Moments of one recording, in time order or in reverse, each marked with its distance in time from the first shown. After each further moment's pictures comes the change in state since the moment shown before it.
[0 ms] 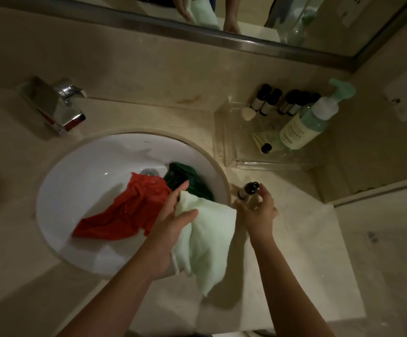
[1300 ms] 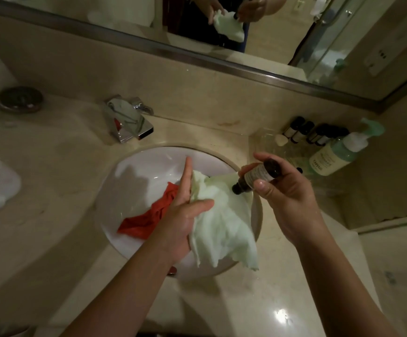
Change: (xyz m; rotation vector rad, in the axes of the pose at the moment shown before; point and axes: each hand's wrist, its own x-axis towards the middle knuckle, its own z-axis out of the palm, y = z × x) left_hand -0.053 0.080 -0.035 -0.176 -0.133 0.135; right_hand -0.123 -0.172 -0.025 0.521 -0.616 -0.515
